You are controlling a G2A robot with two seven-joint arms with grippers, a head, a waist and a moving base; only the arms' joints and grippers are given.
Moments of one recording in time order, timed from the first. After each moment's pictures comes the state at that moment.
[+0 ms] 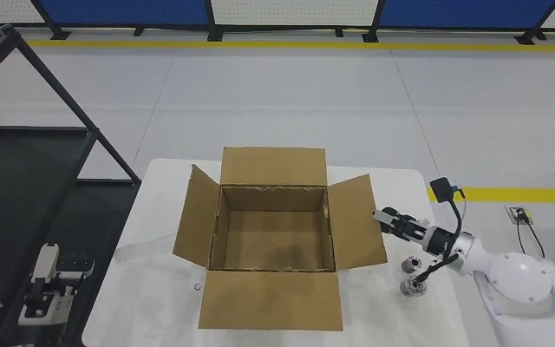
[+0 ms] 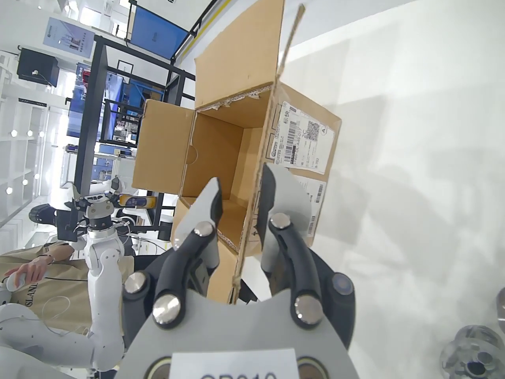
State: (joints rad) left arm 1.80 -1.36 -2.06 -2.23 -0.16 -0.17 -0.21; right arm -1.09 -1.03 1.60 -1.73 -0.05 -0.05 0.92
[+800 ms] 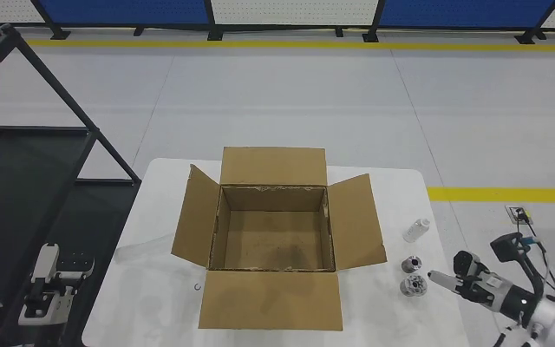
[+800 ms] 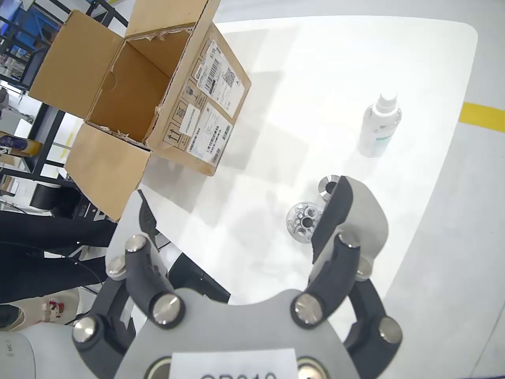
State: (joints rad) left arm 1.80 -1.36 -2.06 -2.23 -0.16 -0.17 -0.21; right arm -1.55 -0.98 2.03 -1.98 -0.28 -0.40 0.99
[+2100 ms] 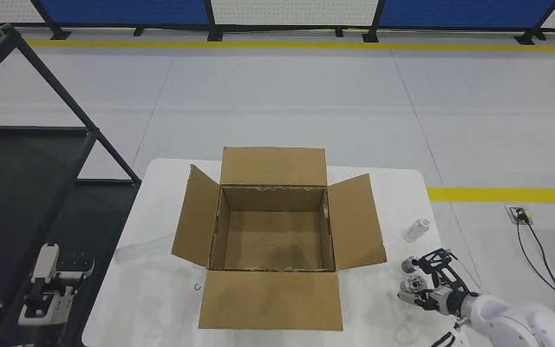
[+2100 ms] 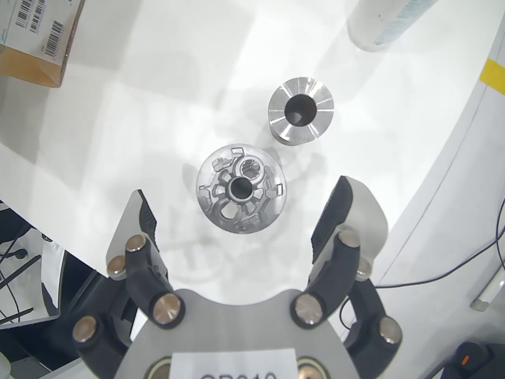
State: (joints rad) left arm 1.80 -1.36 -2.06 -2.23 -0.16 -0.17 -0.21; right arm -1.38 -0.97 1.65 -1.69 -0.86 -0.40 0.91
